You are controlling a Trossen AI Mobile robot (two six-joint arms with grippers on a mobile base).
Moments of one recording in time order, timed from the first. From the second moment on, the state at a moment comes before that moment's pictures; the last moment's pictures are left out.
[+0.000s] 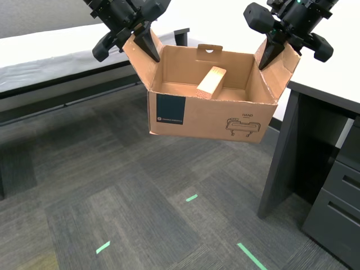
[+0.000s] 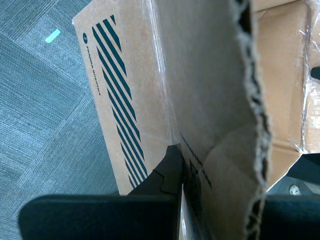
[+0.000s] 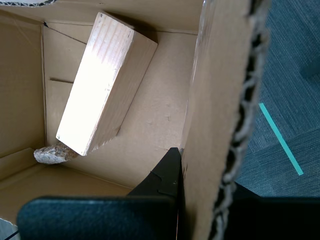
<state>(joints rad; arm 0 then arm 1) 0.25 1.71 1.15 -0.56 -0.37 0.25 -0.46 1.86 1.39 -0.61 0.48 -0.29</state>
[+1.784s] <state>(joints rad) 0.25 1.71 1.15 -0.60 -0.37 0.24 -0.49 1.86 1.38 -0.62 0.44 -0.27</state>
